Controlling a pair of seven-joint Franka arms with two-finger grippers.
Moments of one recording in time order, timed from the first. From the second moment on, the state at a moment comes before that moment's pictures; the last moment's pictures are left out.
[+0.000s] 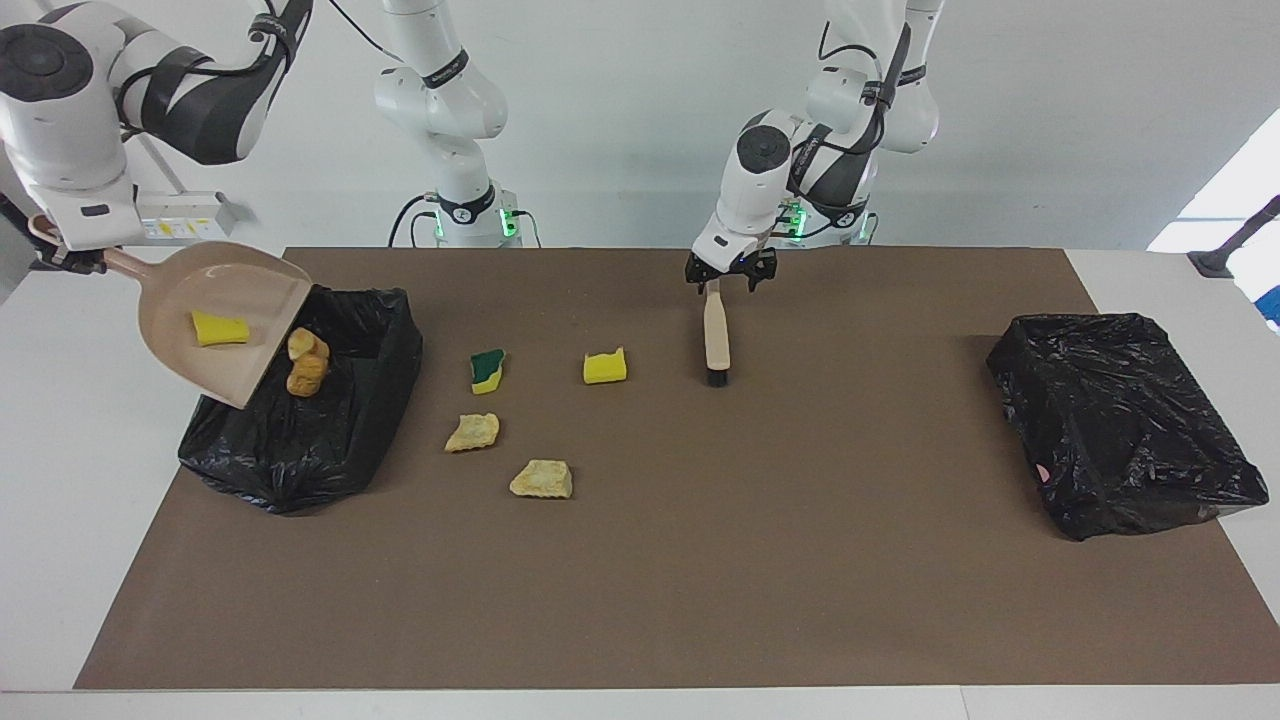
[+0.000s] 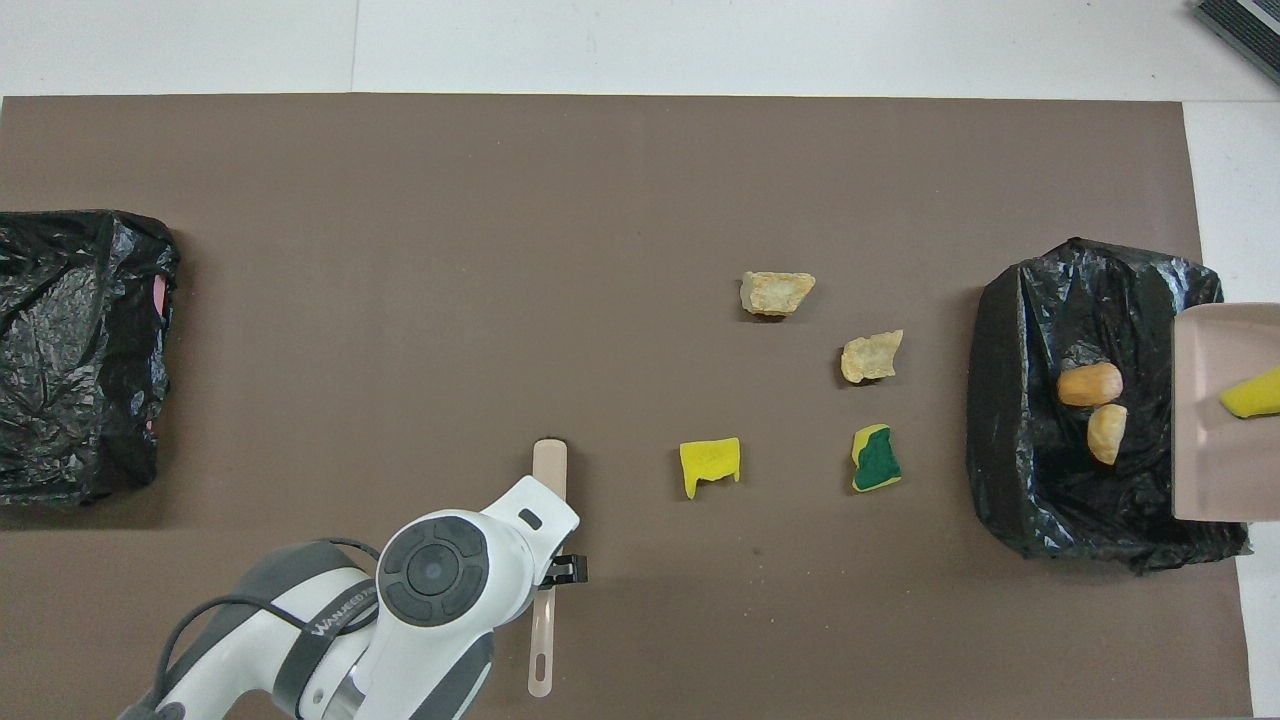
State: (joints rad) left arm -0.65 -0.14 -0.06 -2.43 -0.15 2.19 -0.64; right arm -0.28 0.02 -0.06 -1.71 -0.60 1.70 -1.64
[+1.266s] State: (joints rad) left arm -0.05 -0.16 -0.04 -2.12 -0.12 1.95 -0.16; right arm 0.06 -0.01 -0.04 -1.72 -0.92 1.56 -1.44
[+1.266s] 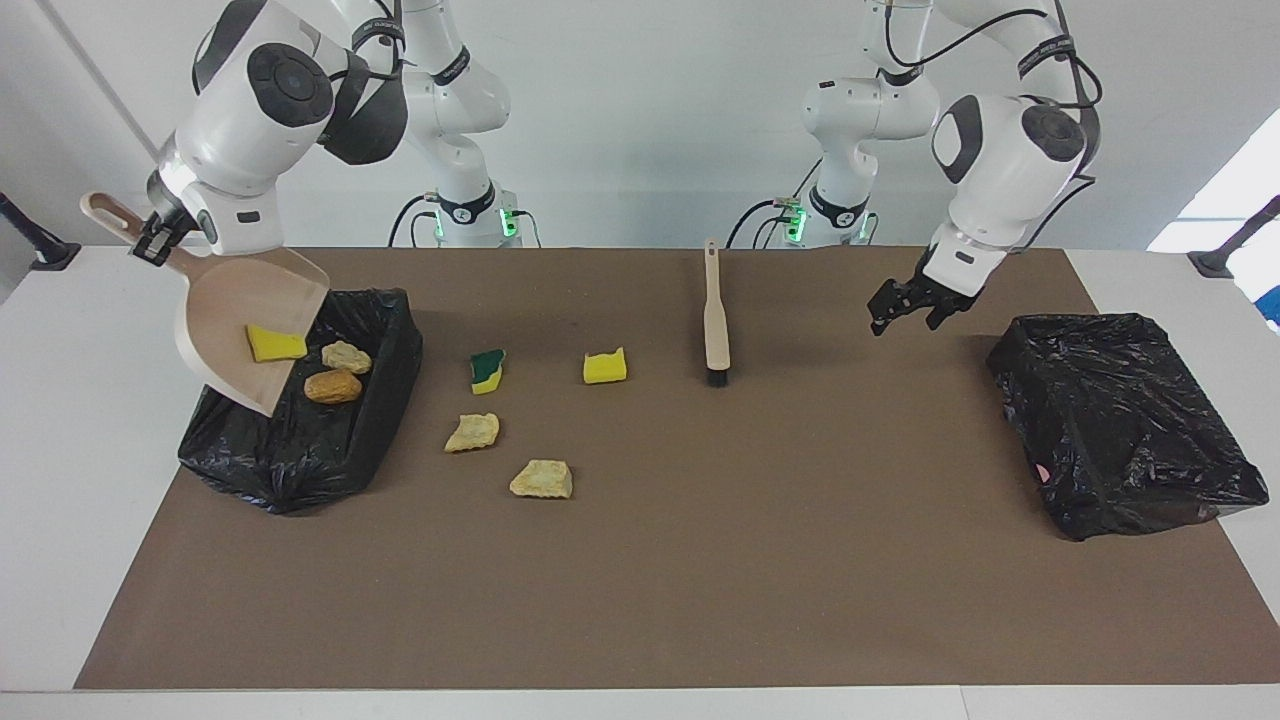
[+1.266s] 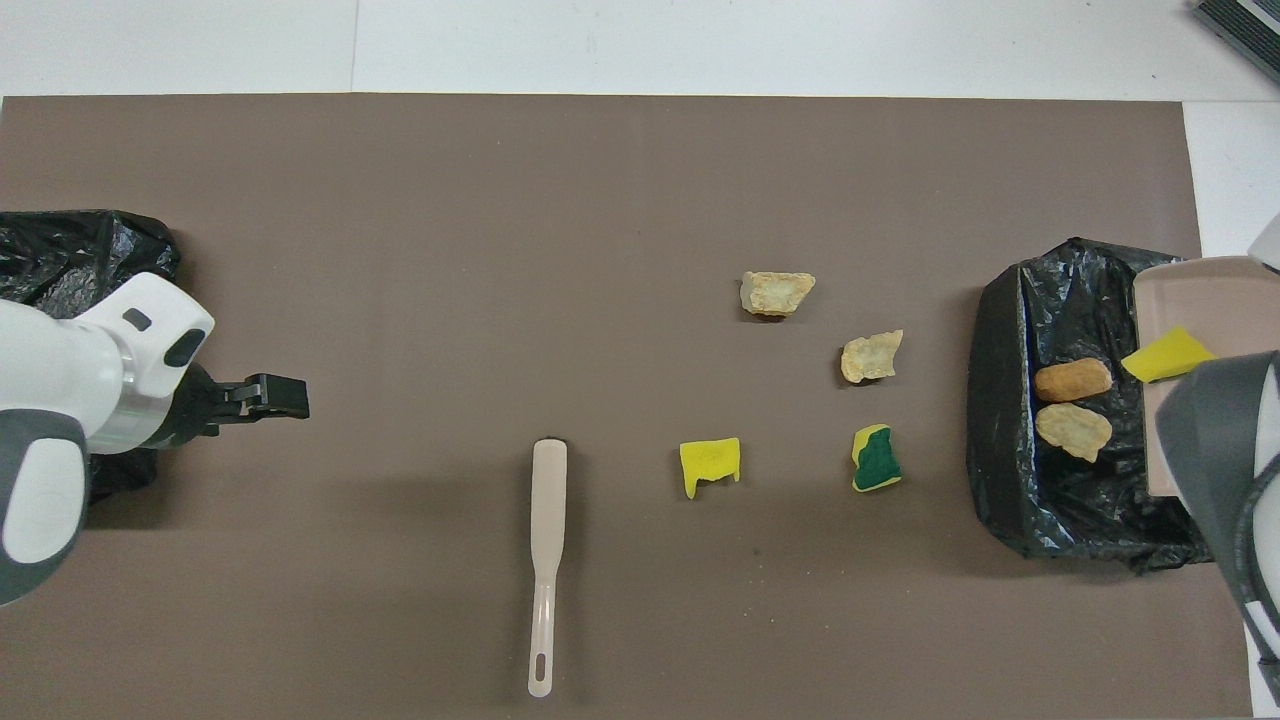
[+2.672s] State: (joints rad) left arm -0.01 -0.16 -0.05 -1.70 -0.06 1.52 -0.10; right arm 0.00 -0.08 -0.05 -1.73 -0.73 1.68 -1.44
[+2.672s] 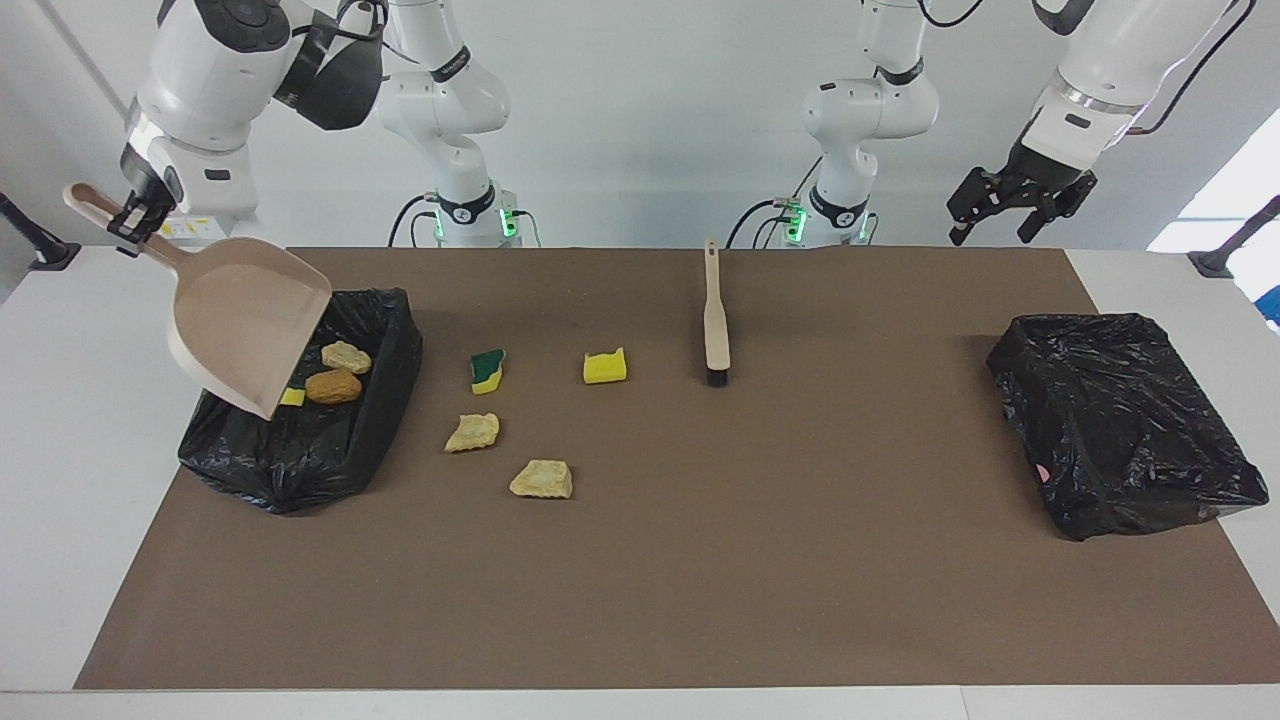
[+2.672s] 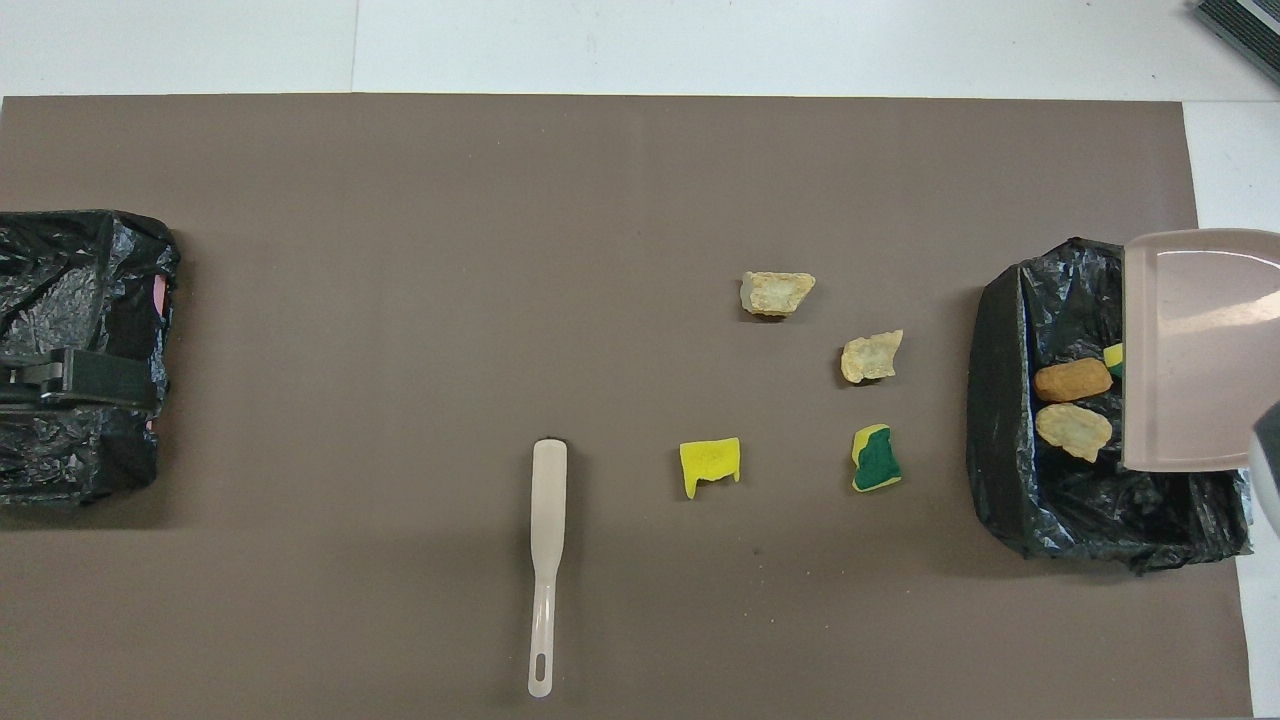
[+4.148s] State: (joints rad) left arm -0.01 -0.17 -0.05 -1.68 -0.05 1.50 -0.10; right arm 0.34 0.08 -0.02 -1.69 -0.05 1.75 0.11
